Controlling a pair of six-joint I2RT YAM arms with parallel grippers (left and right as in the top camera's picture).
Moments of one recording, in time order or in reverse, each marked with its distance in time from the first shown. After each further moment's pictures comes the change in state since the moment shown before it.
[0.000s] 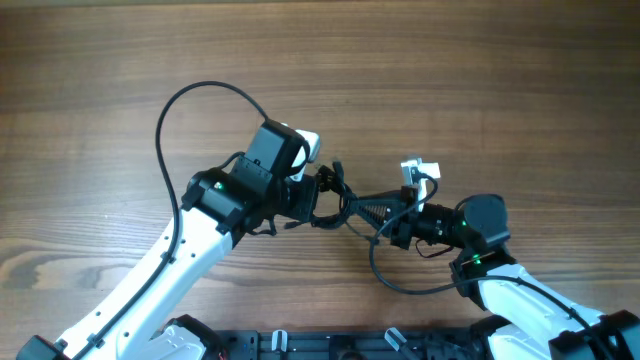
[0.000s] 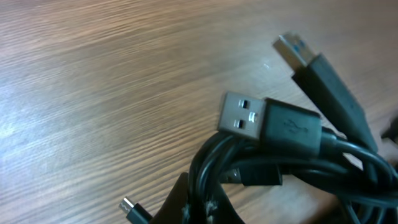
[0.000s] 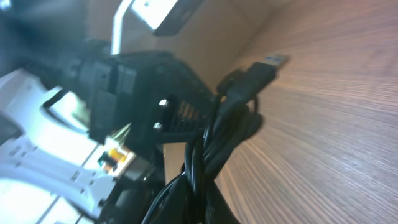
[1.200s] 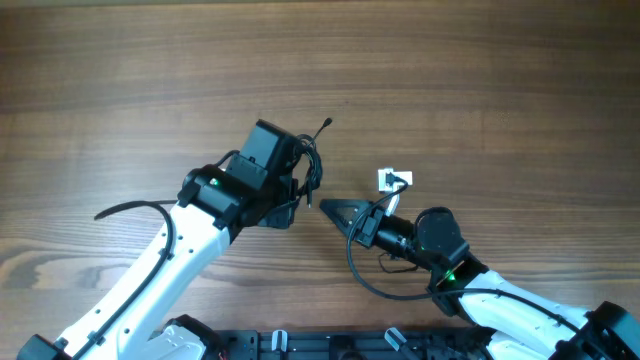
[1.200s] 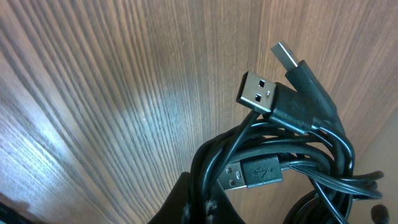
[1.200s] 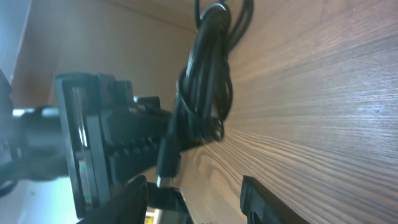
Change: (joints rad) left arm 0.026 0.006 0.000 -0.070 -0.093 -1.677; right arm 0.346 0.007 0.010 -0.078 0.557 0.378
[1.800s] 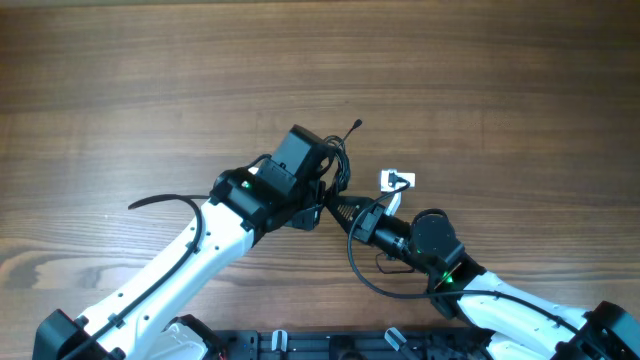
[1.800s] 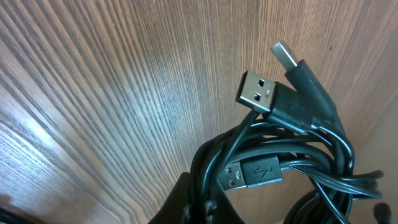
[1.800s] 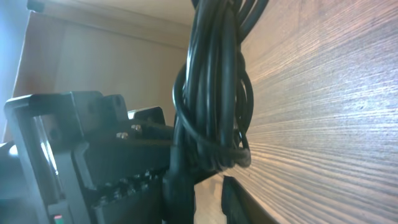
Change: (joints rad) left arm -0.124 0.064 0.000 0.120 -0.002 -0.040; right arm 0.037 0.000 0.000 -0.028 0.114 0.080
